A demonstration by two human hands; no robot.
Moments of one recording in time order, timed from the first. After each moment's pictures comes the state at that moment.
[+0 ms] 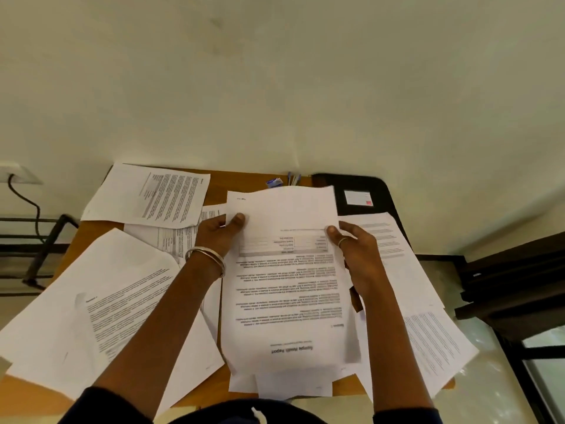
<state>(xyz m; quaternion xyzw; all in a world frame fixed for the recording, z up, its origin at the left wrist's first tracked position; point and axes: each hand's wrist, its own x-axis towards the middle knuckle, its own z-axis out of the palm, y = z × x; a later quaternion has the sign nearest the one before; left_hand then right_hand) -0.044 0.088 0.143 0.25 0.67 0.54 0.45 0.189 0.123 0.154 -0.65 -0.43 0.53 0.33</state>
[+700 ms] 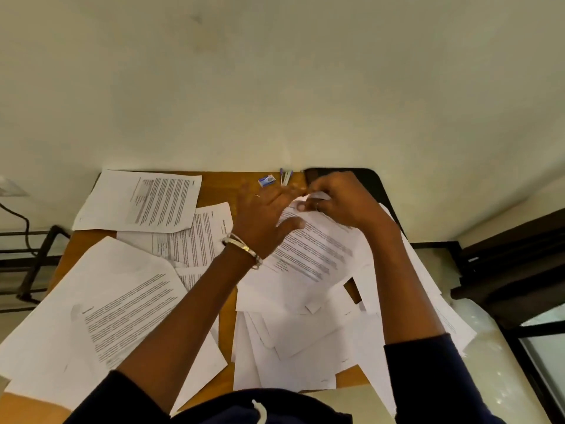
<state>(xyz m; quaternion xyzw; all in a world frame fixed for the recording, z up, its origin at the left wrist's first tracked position) -0.002 0.120 0.159 0.75 0.59 0.30 0.05 0.164 0.170 0.230 -0.49 -0.84 0.23 0.10</state>
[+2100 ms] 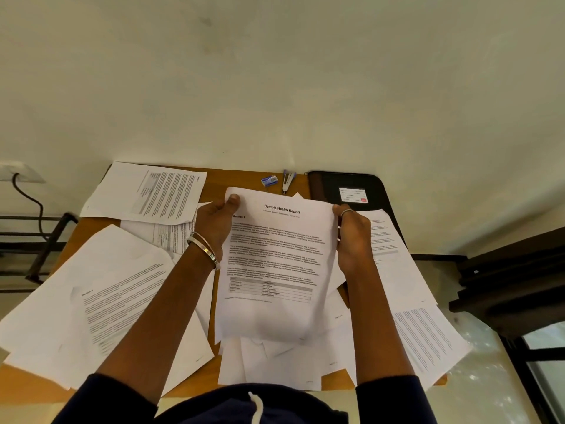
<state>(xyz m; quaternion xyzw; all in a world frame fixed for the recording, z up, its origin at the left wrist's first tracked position) -0.020 0.093 0.167 0.20 0.67 0.56 0.45 0.183 0.138 0.169 -0.66 -0.32 0.53 0.43</state>
